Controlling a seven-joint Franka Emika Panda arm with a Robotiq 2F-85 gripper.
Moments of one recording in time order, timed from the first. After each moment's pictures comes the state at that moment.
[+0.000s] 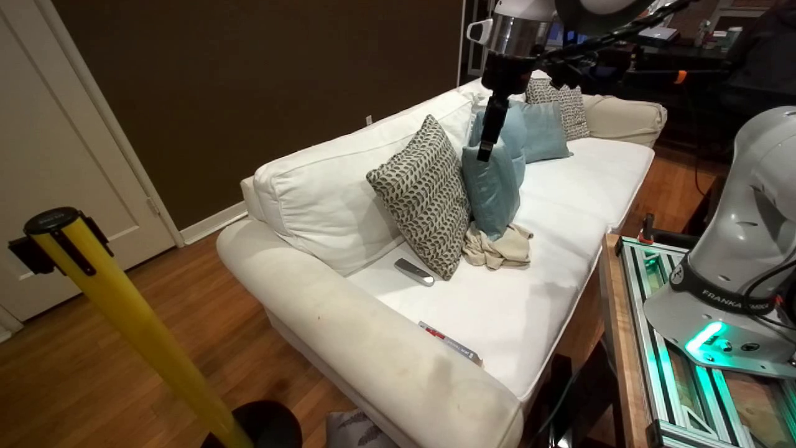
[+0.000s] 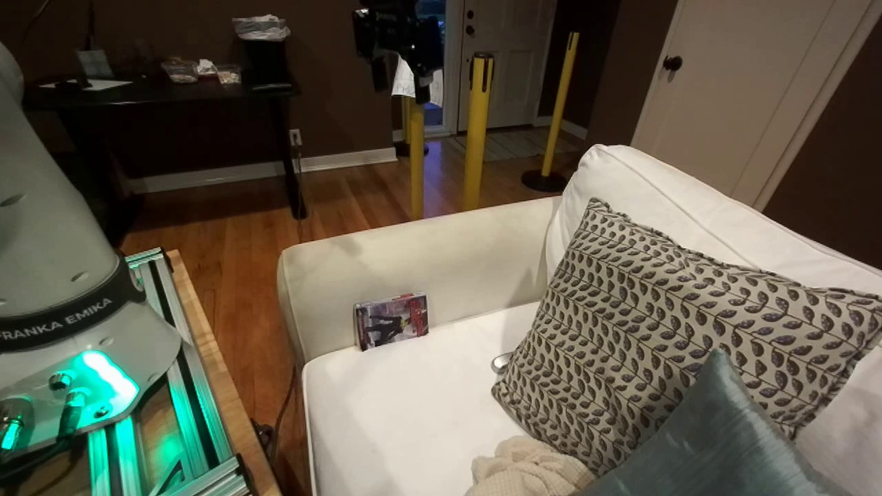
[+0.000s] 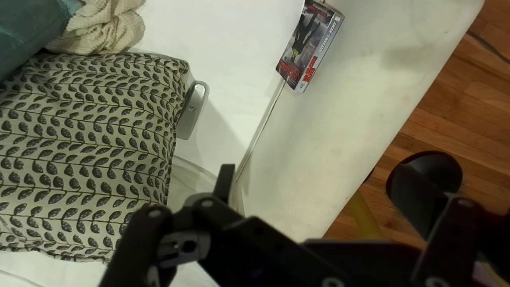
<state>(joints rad) 0.01 -0.48 -0.08 -2.56 -0.03 2.22 -0.16</state>
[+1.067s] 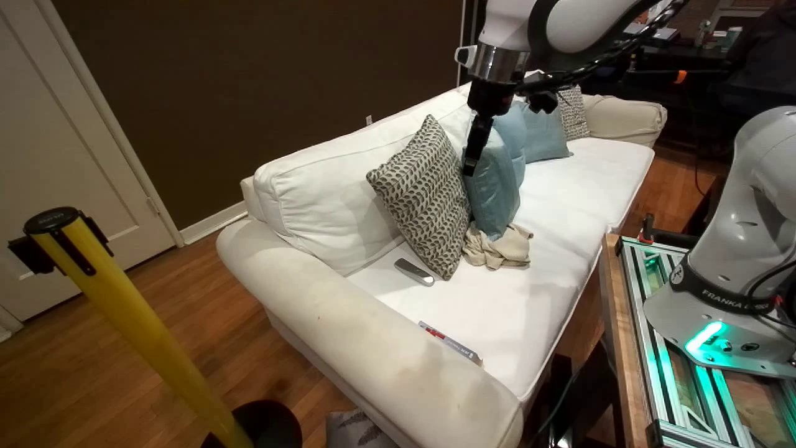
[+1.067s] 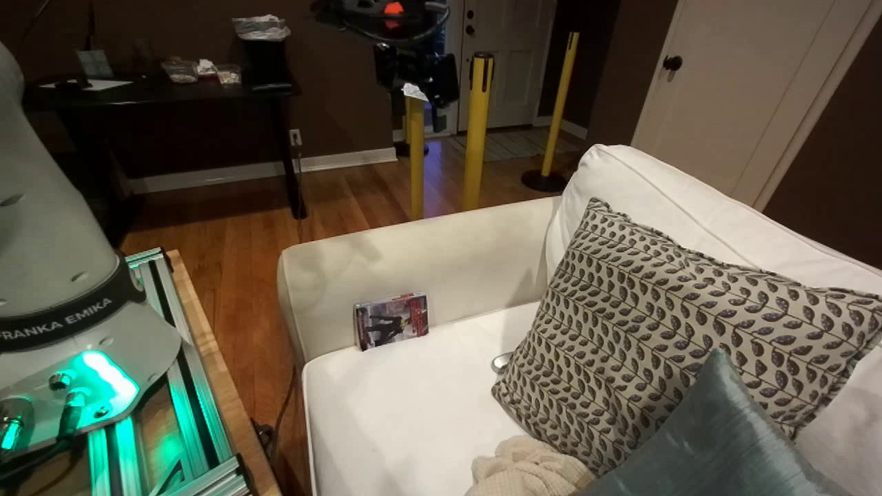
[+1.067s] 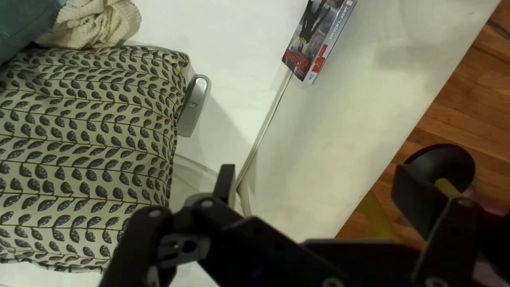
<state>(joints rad) 0.01 -0.35 -0.10 -2.56 -0.02 2.37 -0.16</state>
